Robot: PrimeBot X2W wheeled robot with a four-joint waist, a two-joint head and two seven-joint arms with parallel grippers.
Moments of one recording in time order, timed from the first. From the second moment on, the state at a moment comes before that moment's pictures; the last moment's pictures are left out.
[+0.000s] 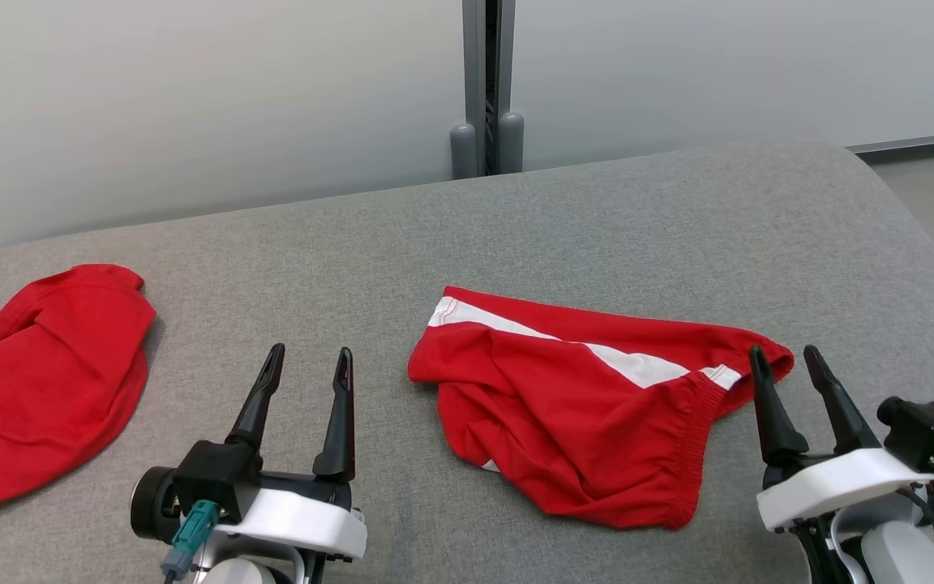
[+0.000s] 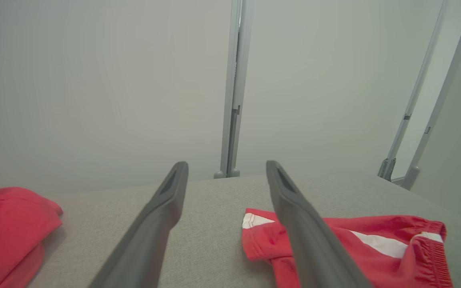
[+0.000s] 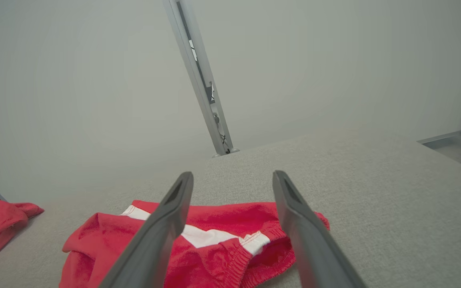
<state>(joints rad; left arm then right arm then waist) -0.09 0.05 -0.24 0.14 -0.25 0.09 -0.26 -0.21 -0.13 0.14 0.39 0.42 0.13 -0.26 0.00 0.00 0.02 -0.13</state>
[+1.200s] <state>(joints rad) -0.13 0.05 -0.26 0.17 -0.21 0.06 -0.26 -0.40 -0.20 0.33 0.70 1.07 0.13 -0.14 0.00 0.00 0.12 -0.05</state>
